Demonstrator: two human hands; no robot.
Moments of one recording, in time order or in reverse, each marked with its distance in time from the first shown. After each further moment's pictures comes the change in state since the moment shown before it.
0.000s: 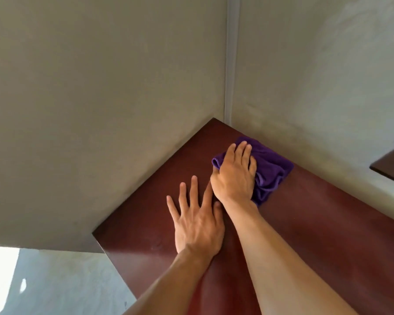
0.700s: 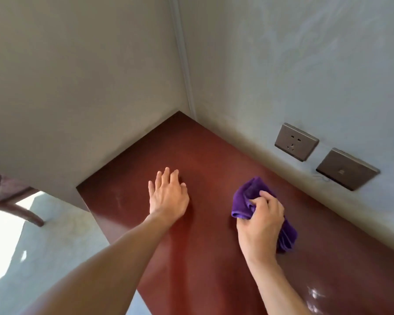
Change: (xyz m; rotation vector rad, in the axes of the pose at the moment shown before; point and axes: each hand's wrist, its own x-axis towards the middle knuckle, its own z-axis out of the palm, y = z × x) left_hand -0.067 0.087 -0.025 -0.096 -0.068 -0.163; right_hand -0.192 0.205 -0.114 0.343 0.278 0.112
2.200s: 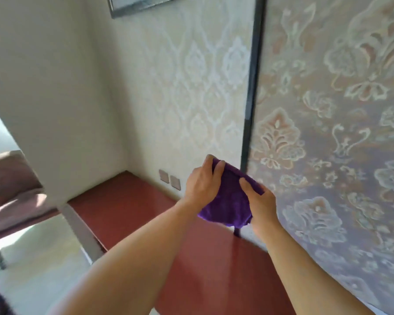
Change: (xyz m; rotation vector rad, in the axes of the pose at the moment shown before) left_hand -0.668 0.503 -0.206 -0.562 0.287 0.543; right_hand -0.179 0.170 -0.747 1.058 -0.039 0.175
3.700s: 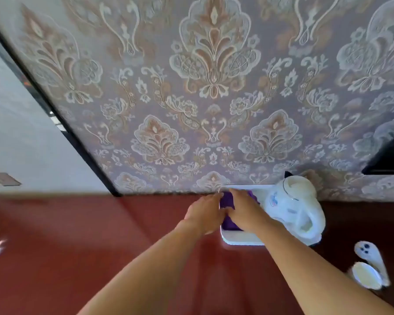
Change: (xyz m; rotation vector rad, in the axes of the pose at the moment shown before) left_hand -0.222 0.078 0.381 0.234 -1.030 0.353; right_hand -0.081 0.132 -0.390 -1.191 0.075 0.306
